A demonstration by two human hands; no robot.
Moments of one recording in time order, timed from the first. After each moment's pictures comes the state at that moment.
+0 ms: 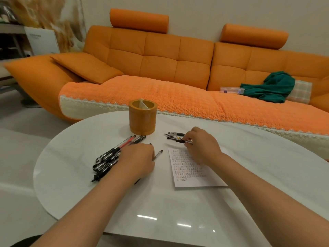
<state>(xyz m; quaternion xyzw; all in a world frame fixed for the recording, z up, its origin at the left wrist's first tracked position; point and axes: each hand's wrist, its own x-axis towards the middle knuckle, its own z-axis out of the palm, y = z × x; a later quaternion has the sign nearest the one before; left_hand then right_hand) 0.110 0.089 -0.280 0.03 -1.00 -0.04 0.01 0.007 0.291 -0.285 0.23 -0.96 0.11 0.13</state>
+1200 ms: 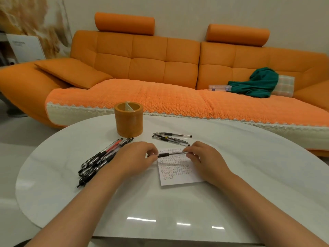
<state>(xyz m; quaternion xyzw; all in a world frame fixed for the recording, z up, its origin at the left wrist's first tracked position) 0.104 0.105 -0.272 -0.07 -0.98 -0.20 0.03 0.057 0.353 -0.301 0.27 -0.93 0.22 0.14</state>
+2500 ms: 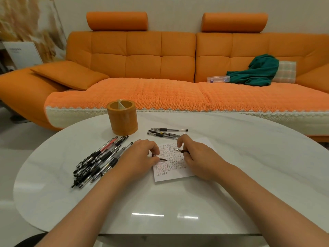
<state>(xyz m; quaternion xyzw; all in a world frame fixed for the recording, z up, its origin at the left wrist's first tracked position) 0.100 0.130 -0.293 -0.07 -0.96 -0.25 0.06 0.073 0.358 -0.287 0.30 -0.93 0.23 0.00</state>
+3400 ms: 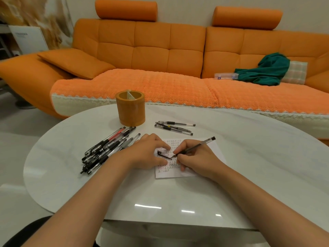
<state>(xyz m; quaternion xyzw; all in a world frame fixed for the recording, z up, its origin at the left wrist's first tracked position) 0.096 0.117 -0.290 -0.12 -0.97 -0.20 -0.09 0.090 0.326 -0.295 0.20 -0.80 0.56 -0.11</state>
